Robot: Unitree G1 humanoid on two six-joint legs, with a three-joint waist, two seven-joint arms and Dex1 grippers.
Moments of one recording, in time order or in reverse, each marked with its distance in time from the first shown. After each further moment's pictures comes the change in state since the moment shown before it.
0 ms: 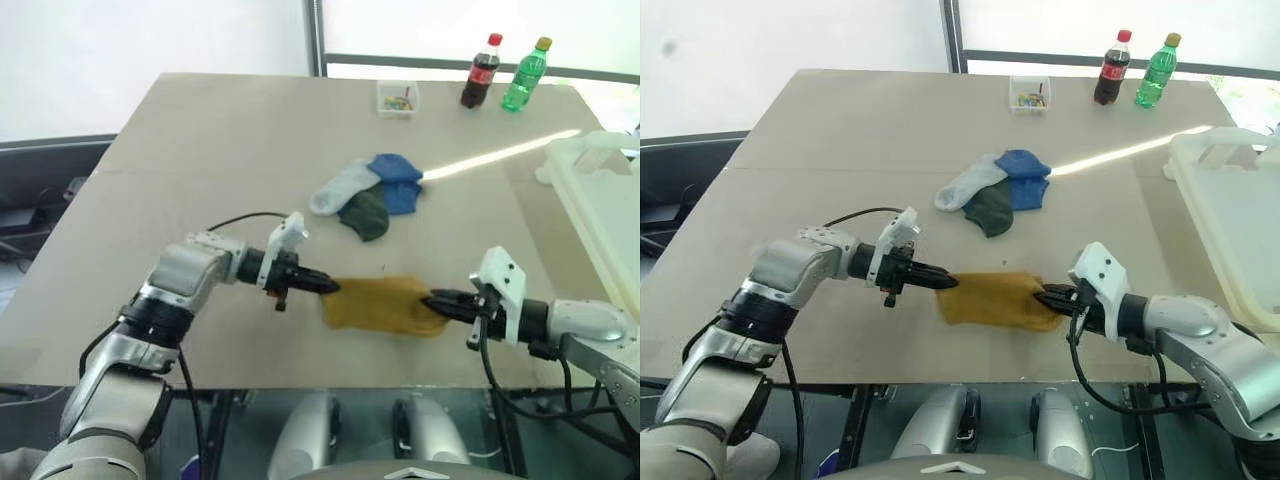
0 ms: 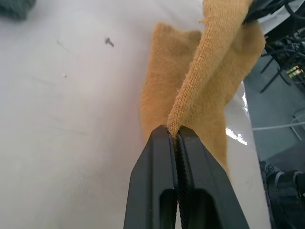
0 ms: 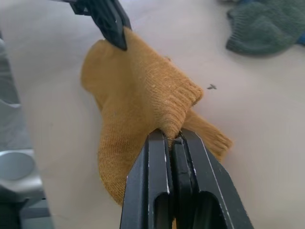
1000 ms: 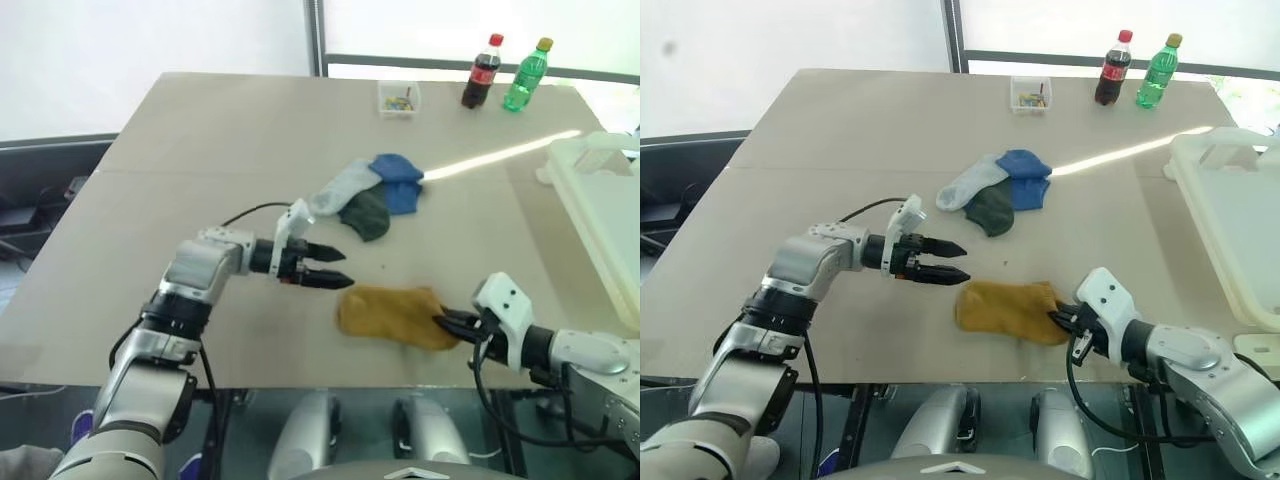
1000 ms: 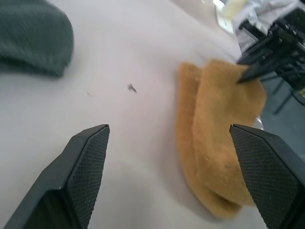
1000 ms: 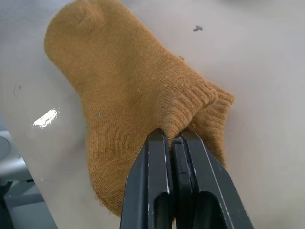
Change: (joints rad) left arm 0.078 -0.145 0.185 -0.054 -0.015 -0.106 0.088; right arm 0.175 -0.020 -0.010 -0.081 -0.068 0.013 -0.088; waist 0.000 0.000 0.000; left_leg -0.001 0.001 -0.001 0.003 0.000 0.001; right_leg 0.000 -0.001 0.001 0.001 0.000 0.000
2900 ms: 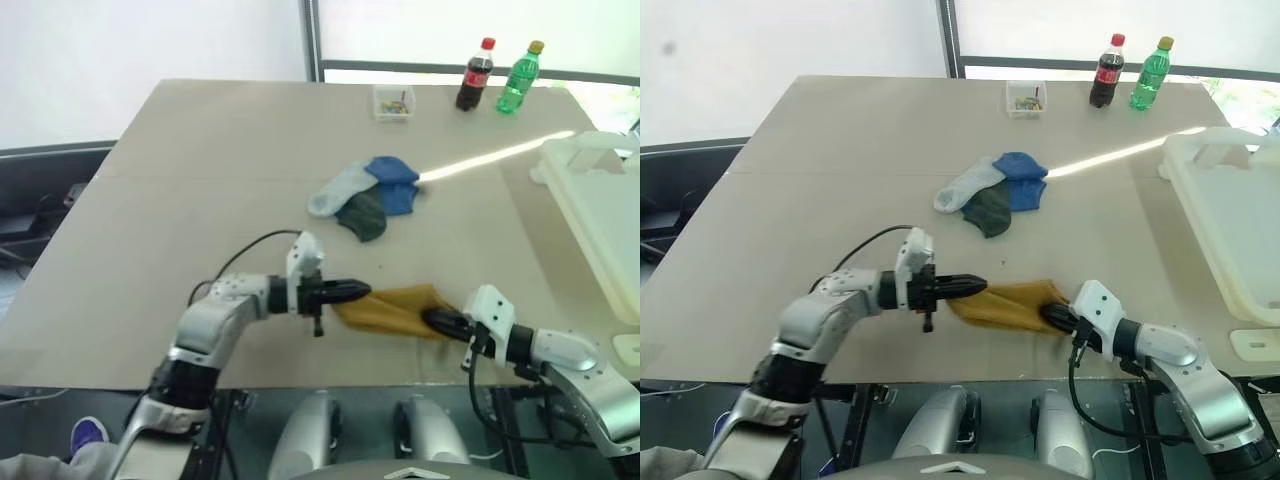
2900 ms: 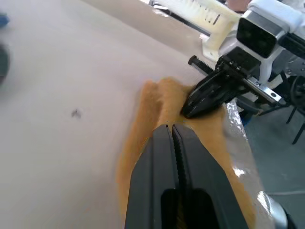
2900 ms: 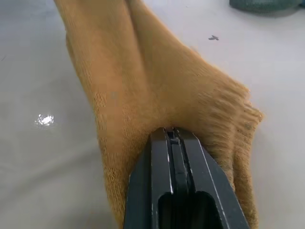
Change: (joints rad) left arm 0.301 -0.002 0.038 -0.293 -0.108 0.002 0.198; right arm -0.034 0.115 0.140 0.414 -0.258 -0.582 0.244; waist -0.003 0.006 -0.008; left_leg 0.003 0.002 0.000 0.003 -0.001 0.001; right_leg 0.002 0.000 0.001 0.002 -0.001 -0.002
